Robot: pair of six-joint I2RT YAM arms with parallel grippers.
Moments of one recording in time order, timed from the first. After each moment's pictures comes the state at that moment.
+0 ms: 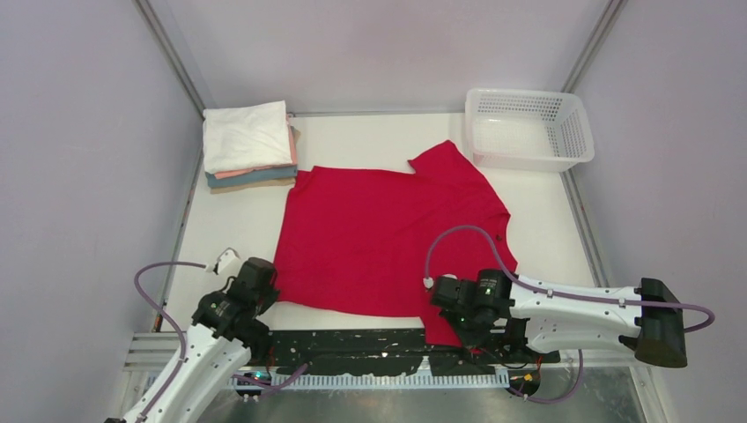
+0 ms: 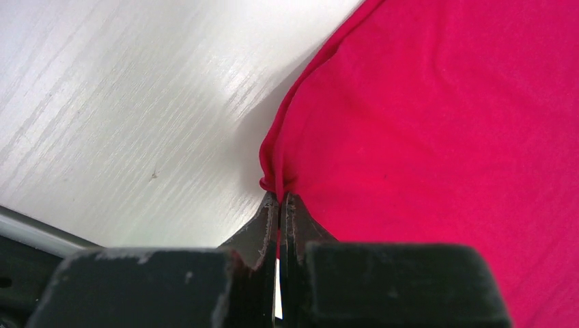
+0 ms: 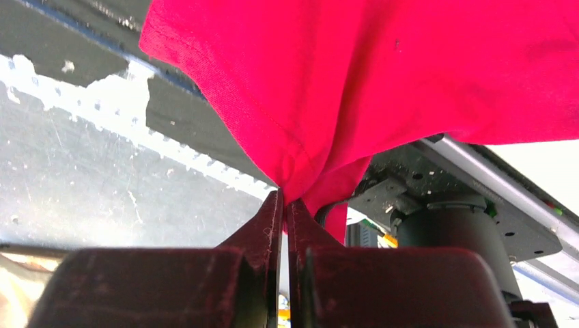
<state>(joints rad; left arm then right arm) -0.45 0.42 0.38 -1.01 -0.41 -1.15 1.24 1.00 0.62 -1.09 -0.09 0.67</state>
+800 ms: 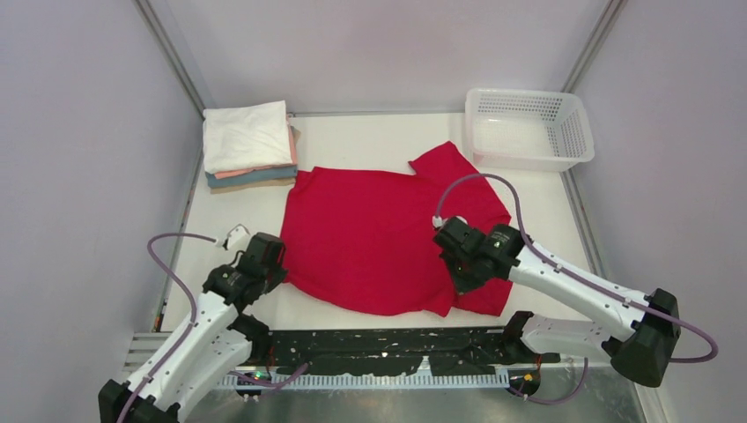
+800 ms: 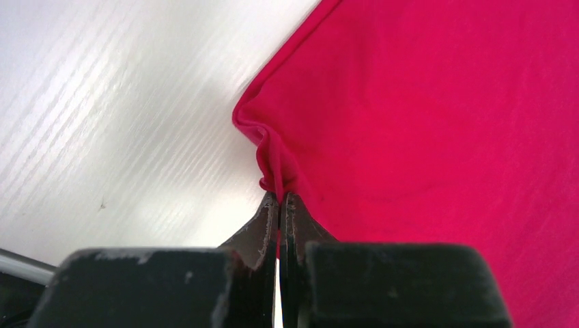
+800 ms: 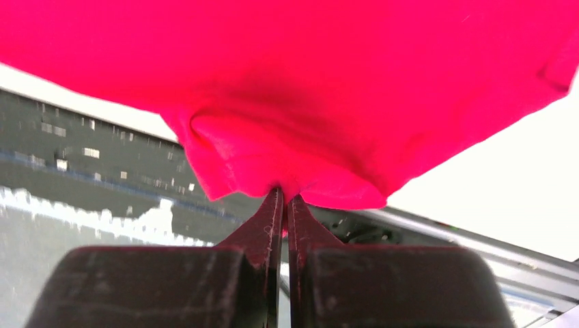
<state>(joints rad) -0.45 0.66 0.48 -0.87 -0.39 -1.09 0.91 1.06 0.89 -1.15 0.11 0.52</state>
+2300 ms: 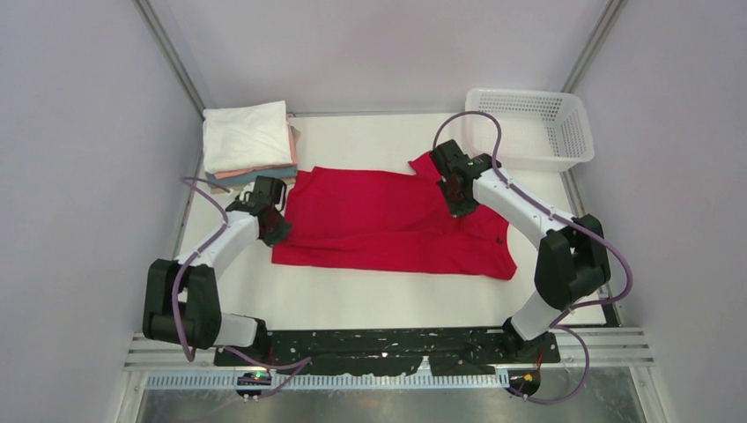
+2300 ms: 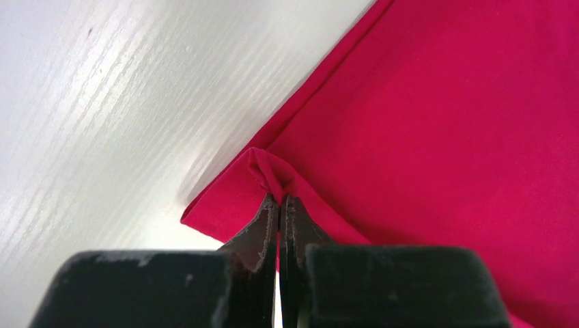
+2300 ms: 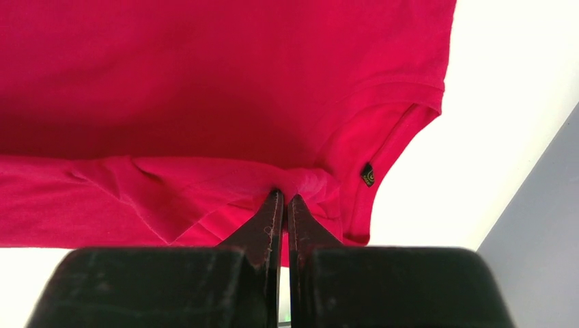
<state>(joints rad) -0.17 1.37 0.82 -0.59 -0.23 -0.83 0.47 1.62 1.30 -0.91 0.32 0.13</state>
